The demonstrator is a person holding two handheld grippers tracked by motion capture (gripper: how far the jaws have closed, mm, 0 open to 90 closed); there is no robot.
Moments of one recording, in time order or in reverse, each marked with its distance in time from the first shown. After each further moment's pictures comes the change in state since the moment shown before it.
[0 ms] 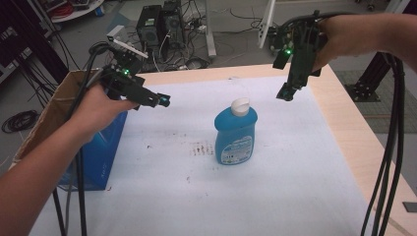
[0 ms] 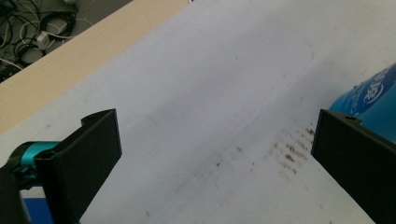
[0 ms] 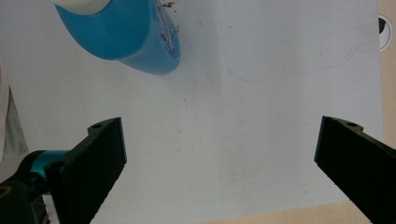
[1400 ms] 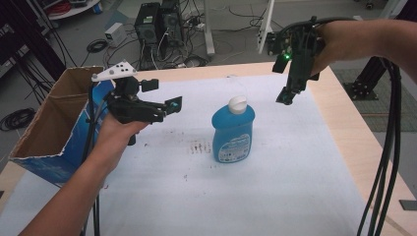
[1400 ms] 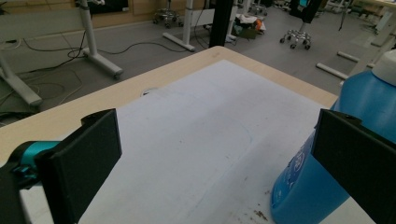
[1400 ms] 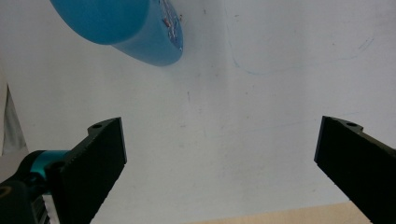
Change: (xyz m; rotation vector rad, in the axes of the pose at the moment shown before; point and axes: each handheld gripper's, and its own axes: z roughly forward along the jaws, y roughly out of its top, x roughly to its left) left arm -0.028 -0.047 0.018 -0.493 -0.169 -0.025; right arm 0.001 -0.006 0.011 0.025 0.015 0.004
